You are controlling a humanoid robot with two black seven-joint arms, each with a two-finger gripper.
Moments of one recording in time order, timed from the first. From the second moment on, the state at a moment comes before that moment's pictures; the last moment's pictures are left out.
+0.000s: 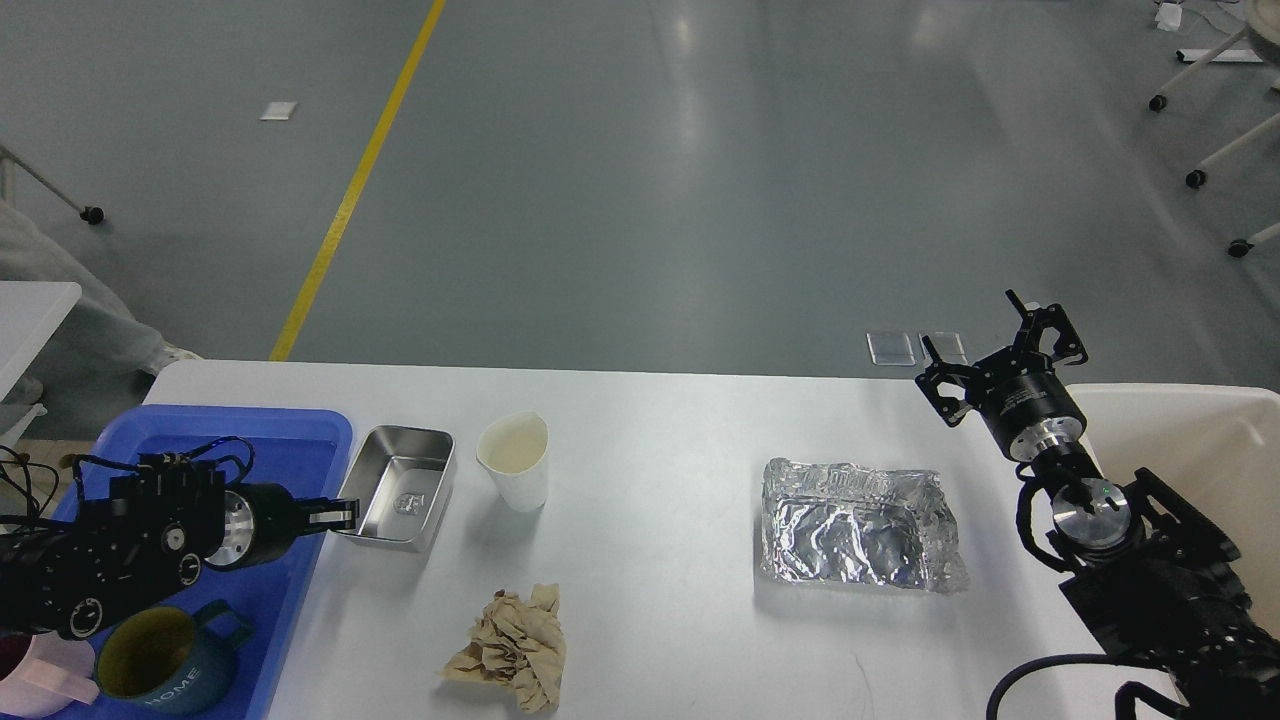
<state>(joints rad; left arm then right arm) -0.82 0.57 0.10 -0.87 1.18 -0.16 -0.12 0.60 -0.17 1.23 0.45 0.01 0.52 0.10</state>
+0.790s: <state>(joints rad) -0.92 0.97 -0.25 -1.35 1.13 -0.38 -0.16 0.60 -0.17 1.23 0.45 0.01 0.52 0.10</state>
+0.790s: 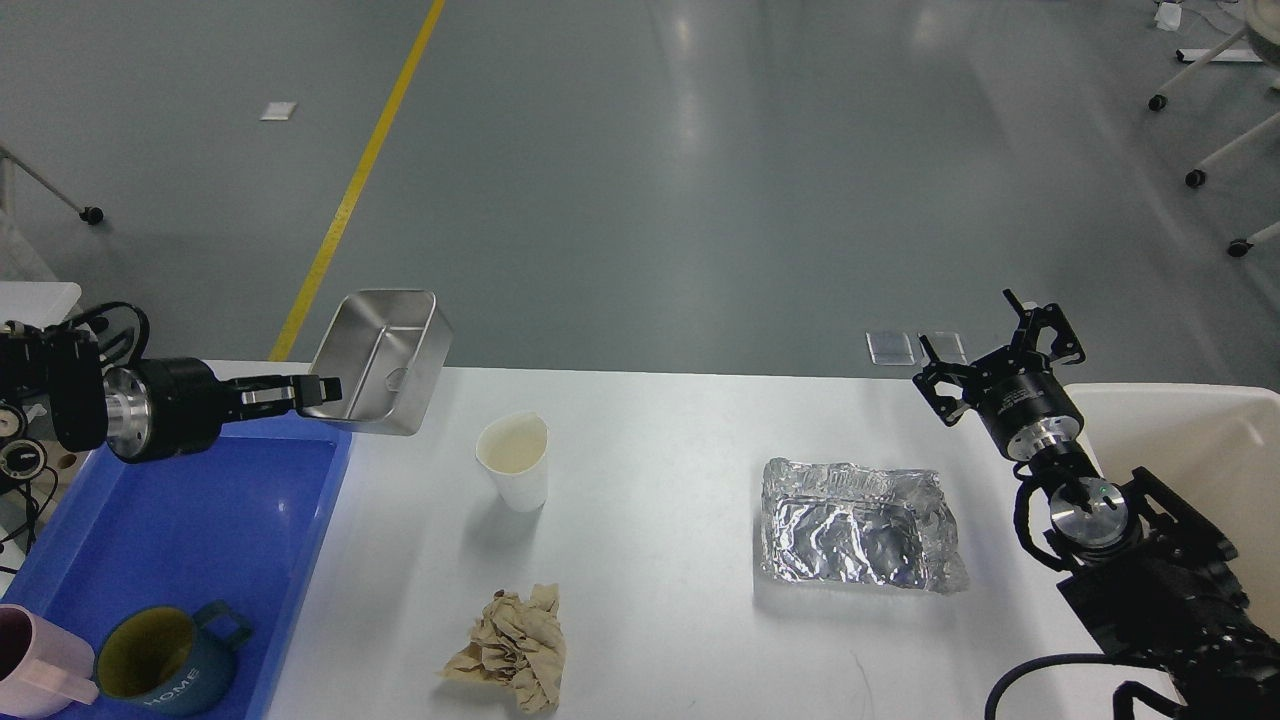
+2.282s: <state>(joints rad) -0.54 0.86 -0.29 -0.87 0.80 -0.21 -0.07 0.58 -0.17 1.22 0.45 0.01 0.52 0.10</state>
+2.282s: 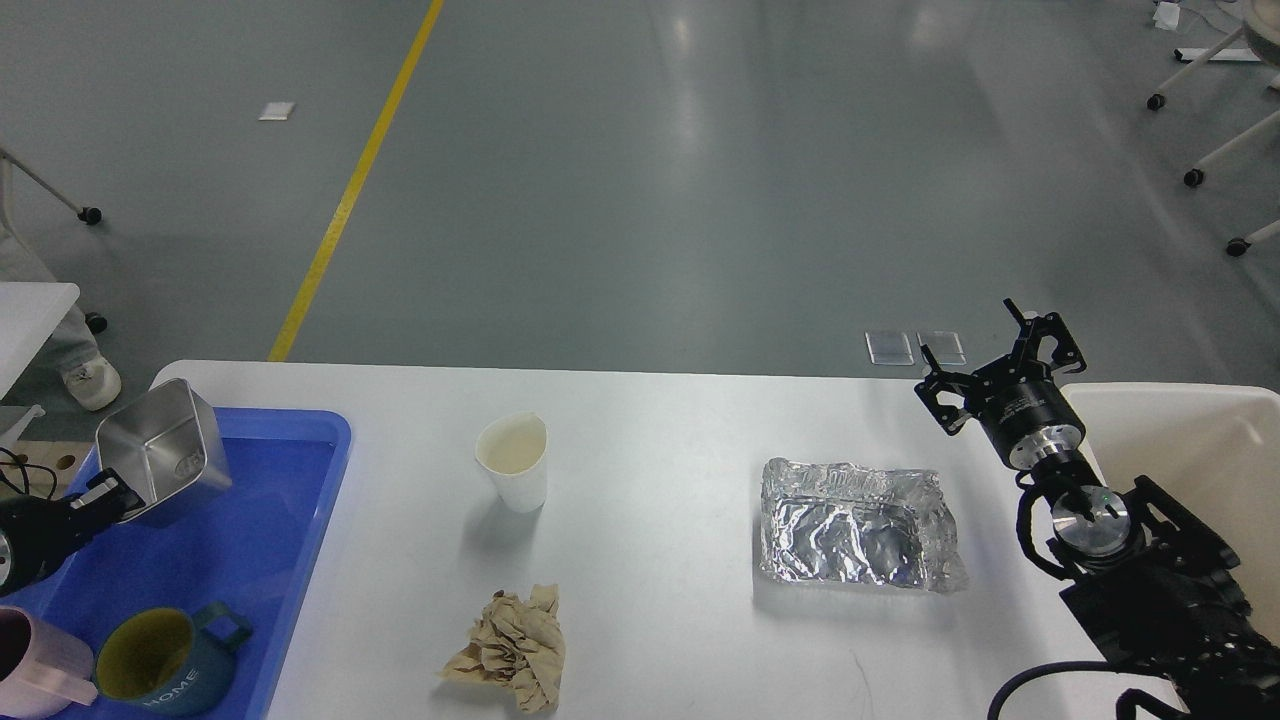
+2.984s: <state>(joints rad) -0.56 0.71 -0.26 -0.76 0.81 -0.21 0.06 0.59 -0.19 1.18 0.45 0.01 0.52 0.10</state>
